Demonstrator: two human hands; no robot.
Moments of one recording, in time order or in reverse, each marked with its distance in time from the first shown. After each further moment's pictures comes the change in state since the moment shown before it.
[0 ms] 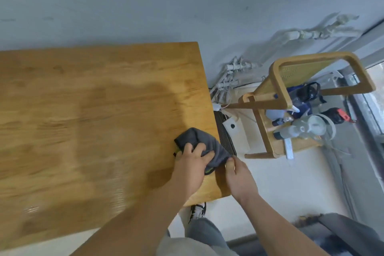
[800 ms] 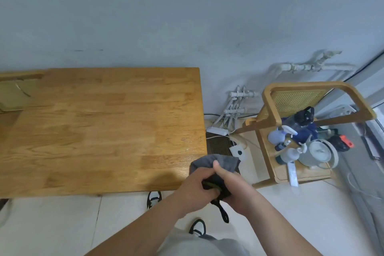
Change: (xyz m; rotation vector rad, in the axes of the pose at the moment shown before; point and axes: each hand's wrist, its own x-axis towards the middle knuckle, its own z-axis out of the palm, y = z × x) left_hand -0.082 0.150 -0.043 -1.067 -0.108 -0.378; right_hand -0.066 0.053 -0.085 0.806 -0.485 0.151
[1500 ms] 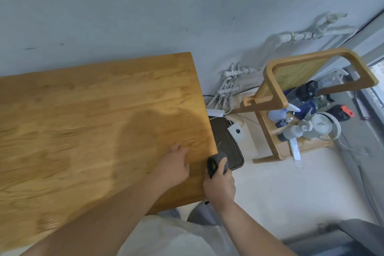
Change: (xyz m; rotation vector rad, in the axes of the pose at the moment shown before) left_hand 0.092 -0.017 -0.141 0.735 -0.046 -0.109; right_hand 0.107 0.040 0.091 -0.924 0.498 -0.051
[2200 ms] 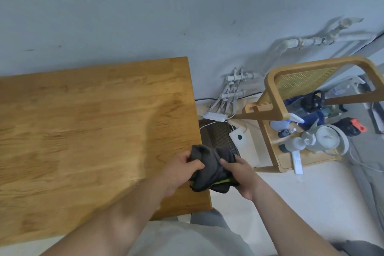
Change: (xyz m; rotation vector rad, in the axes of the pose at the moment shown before) left_hand 0.028 0.080 0.003 -0.980 -0.061 -0.276; right_hand 0.086 0.022 -0.129 0.899 -0.516 0.046
